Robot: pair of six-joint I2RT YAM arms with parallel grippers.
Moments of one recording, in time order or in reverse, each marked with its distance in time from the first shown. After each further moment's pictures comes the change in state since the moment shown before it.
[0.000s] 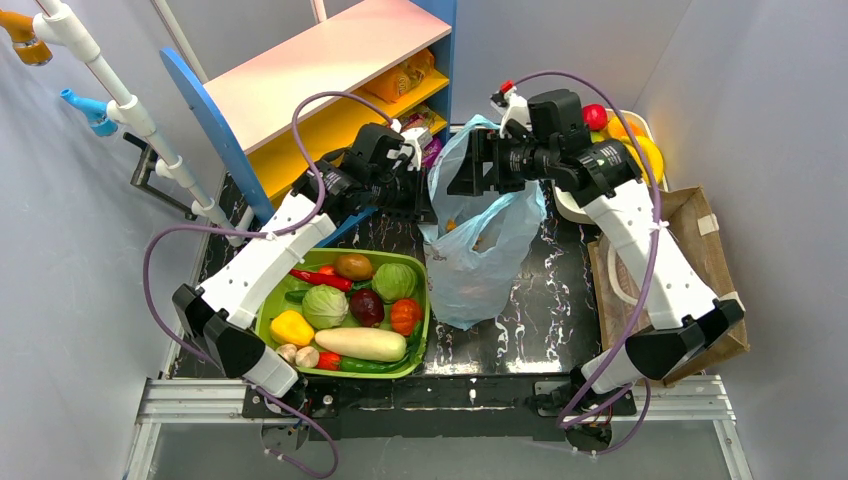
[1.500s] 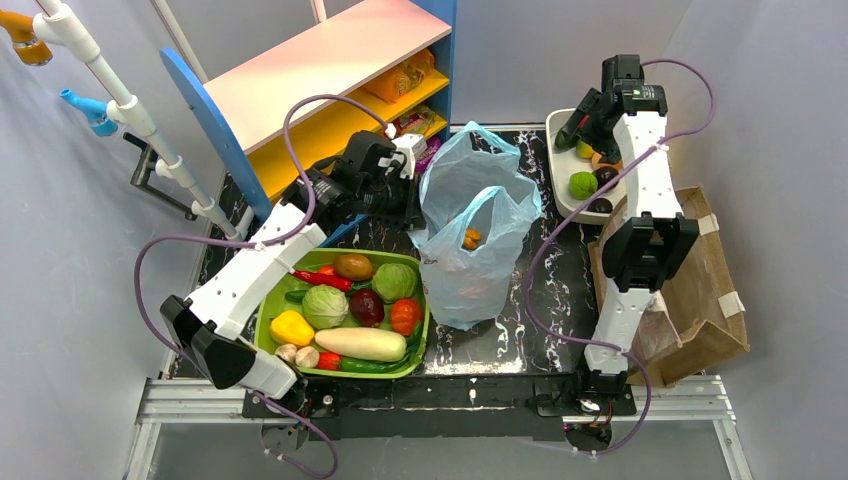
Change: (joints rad) left arm 0.000 -0.069 -0.071 -0.006 -0.045 0.101; right arm -0.536 0.521 0.431 -0.221 0.584 0.186
